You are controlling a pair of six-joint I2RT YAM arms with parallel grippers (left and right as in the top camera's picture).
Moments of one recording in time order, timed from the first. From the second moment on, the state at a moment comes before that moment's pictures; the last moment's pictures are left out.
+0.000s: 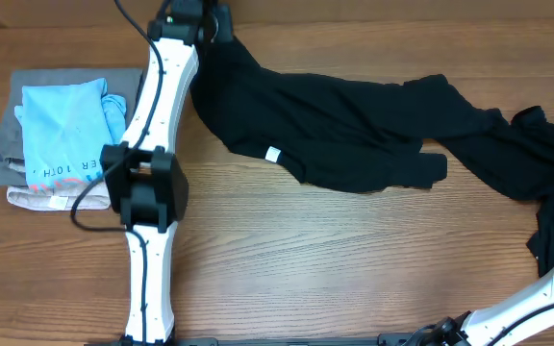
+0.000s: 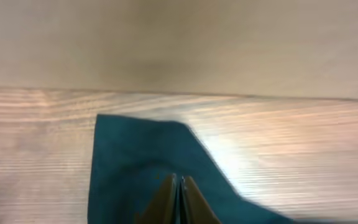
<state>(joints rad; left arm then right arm) -0.18 2.44 2.46 -0.78 -0.05 -0.21 -0.85 2.13 1.50 -0.55 -0.12 0.47</state>
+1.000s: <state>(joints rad) -0.28 2.28 2.47 -1.27 -0.05 -0.39 -0.41 2.18 1.68 -0.96 -0.19 0.33</state>
